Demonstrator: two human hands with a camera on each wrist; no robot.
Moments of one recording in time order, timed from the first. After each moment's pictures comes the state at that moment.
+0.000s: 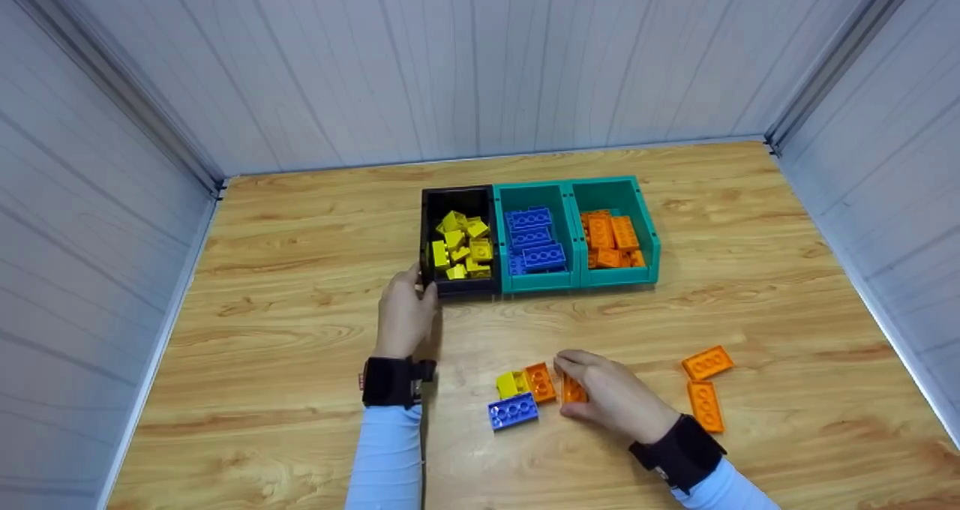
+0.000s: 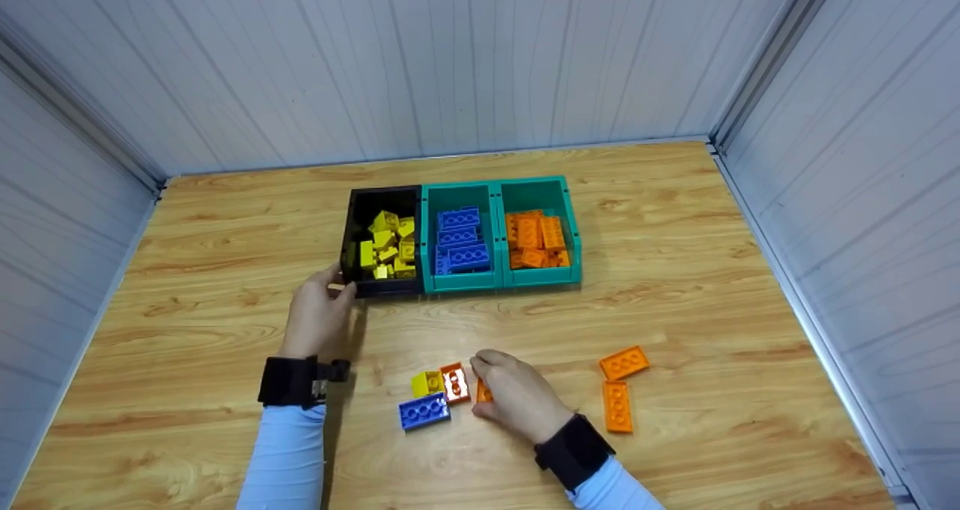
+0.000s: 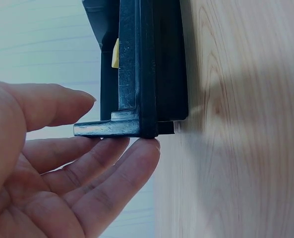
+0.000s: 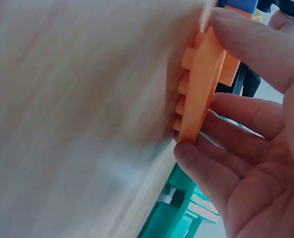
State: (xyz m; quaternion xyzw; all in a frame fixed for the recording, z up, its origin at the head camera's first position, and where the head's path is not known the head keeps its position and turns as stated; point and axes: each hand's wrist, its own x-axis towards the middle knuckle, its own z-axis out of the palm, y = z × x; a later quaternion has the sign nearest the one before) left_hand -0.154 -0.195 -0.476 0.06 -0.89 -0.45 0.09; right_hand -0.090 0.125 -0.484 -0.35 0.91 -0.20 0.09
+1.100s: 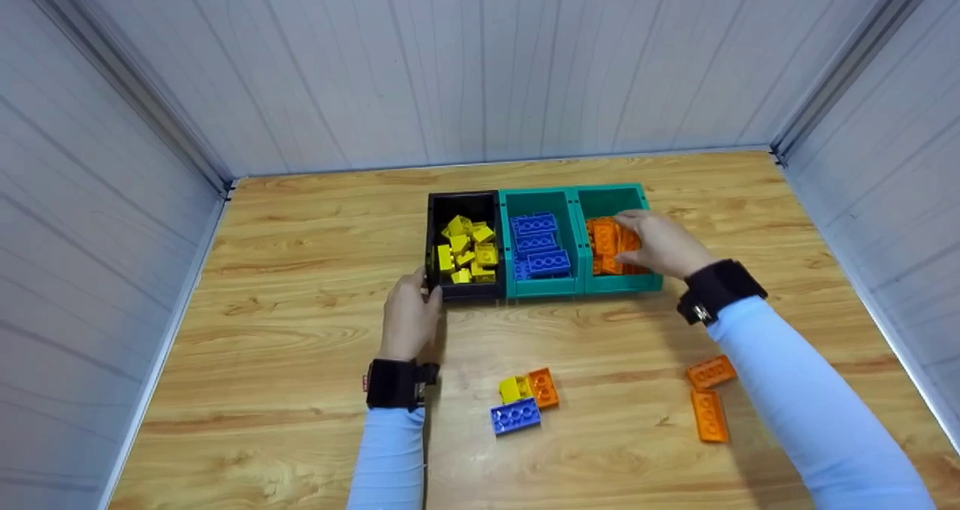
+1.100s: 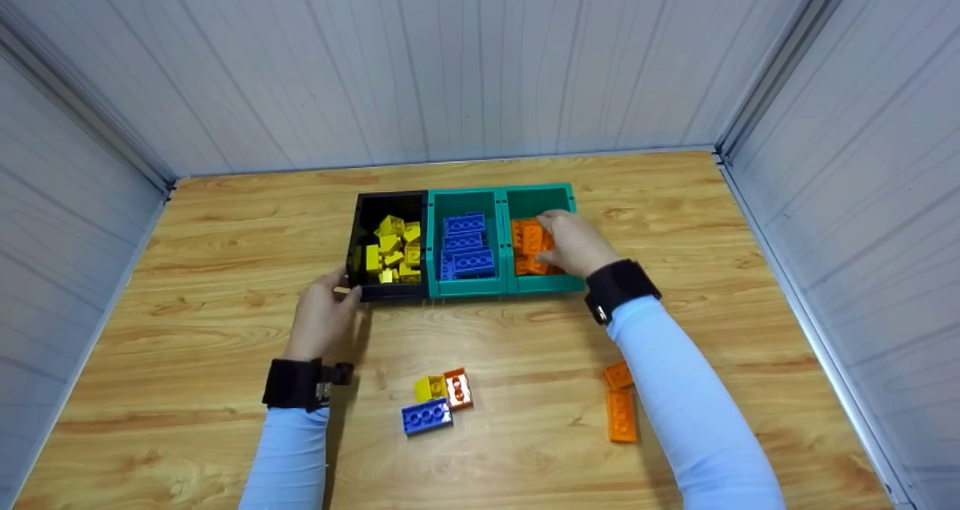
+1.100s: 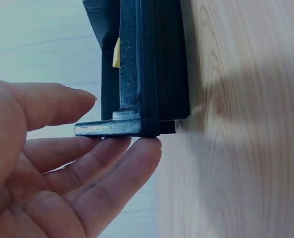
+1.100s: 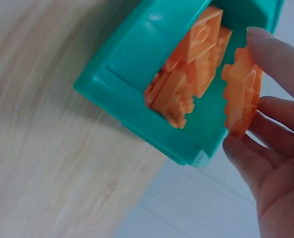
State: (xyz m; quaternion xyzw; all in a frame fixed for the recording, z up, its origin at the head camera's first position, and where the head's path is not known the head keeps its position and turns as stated) left_hand -0.152 -0.194 -0.473 0.04 -0.90 -0.43 0.10; right_hand -0.272 0.180 -0.403 -0.27 0.95 -0.15 0.09
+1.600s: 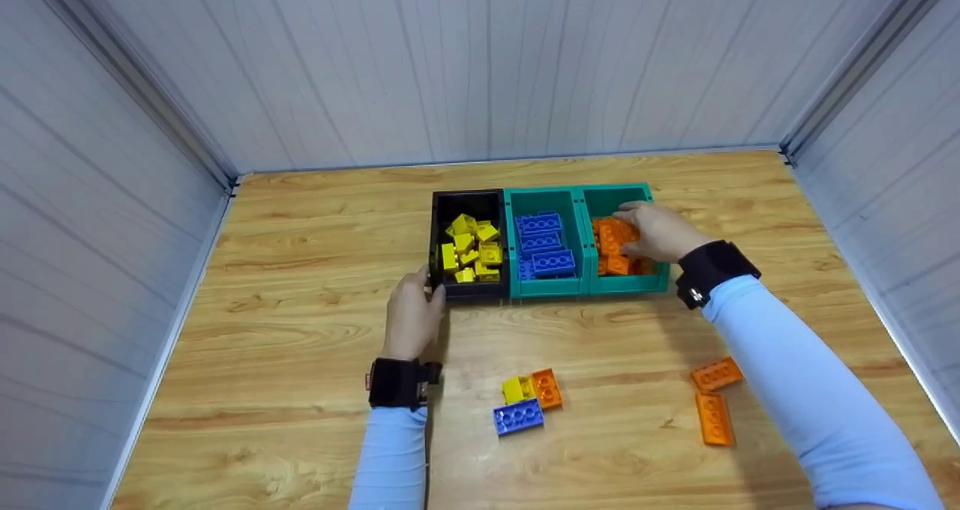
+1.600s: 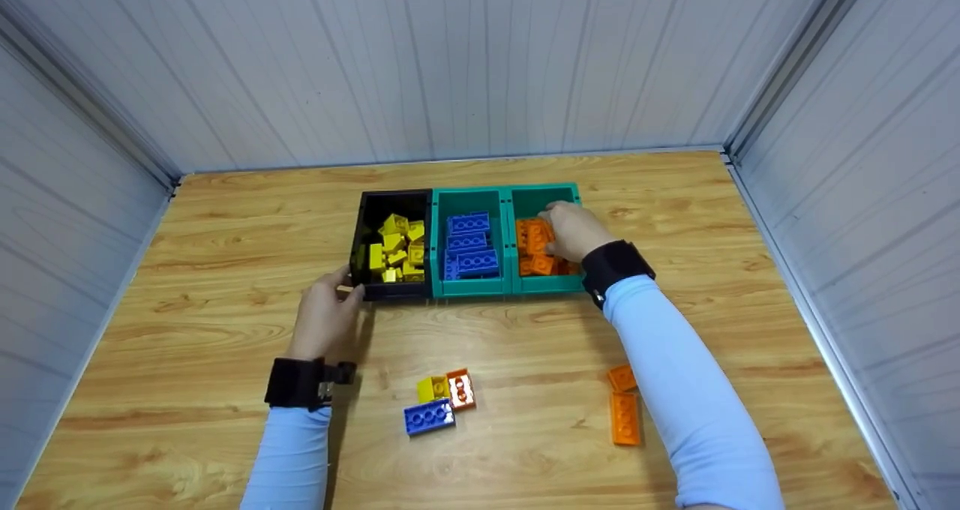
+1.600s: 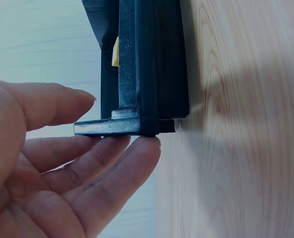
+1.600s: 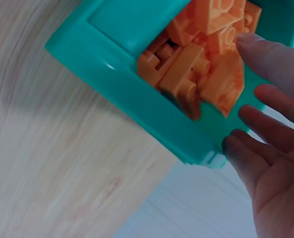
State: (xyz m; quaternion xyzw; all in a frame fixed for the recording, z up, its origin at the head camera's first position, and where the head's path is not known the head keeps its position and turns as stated) left_hand -0.153 -0.195 -0.474 0.05 -0.89 -0.44 0.09; right_hand -0.302 0.174 -0.406 -0.28 0.94 -0.12 0.12
